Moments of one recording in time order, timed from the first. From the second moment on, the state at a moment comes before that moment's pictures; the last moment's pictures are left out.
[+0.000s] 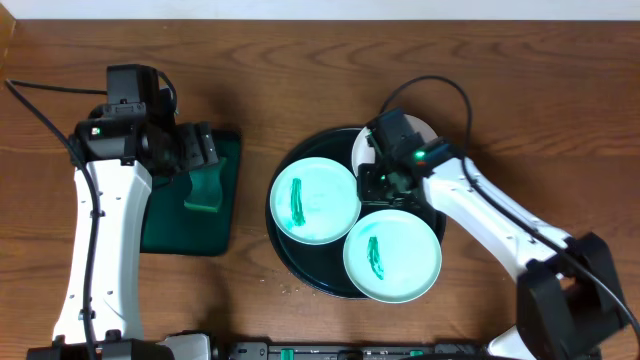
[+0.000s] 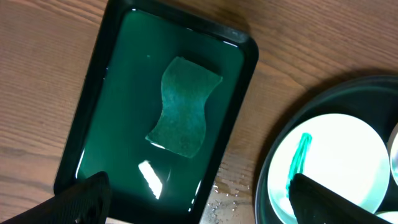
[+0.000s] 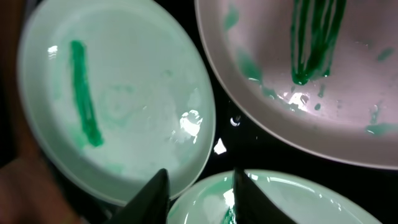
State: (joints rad) left arm 0.08 1.45 1.38 -1.12 0.03 -0.20; right arm 0.56 1.74 1.20 -0.73 -0.18 0.55
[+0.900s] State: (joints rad) left arm 0.08 1.60 1.37 -1.10 -0.01 -0.21; right arm 0.58 1.93 1.20 -0.62 -0.18 0.62
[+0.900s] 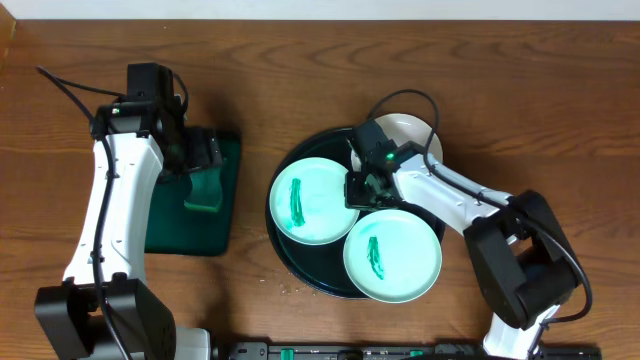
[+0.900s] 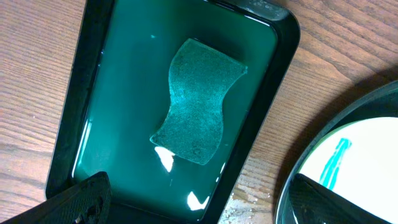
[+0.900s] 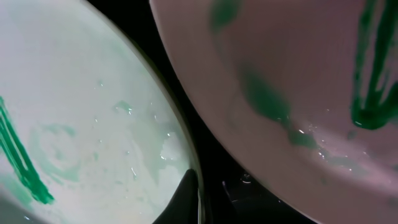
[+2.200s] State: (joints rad) left arm 0.08 1.94 1.32 -0.91 -0.01 -0.15; right arm 0.58 1.95 1.23 -0.64 -0.19 0.62
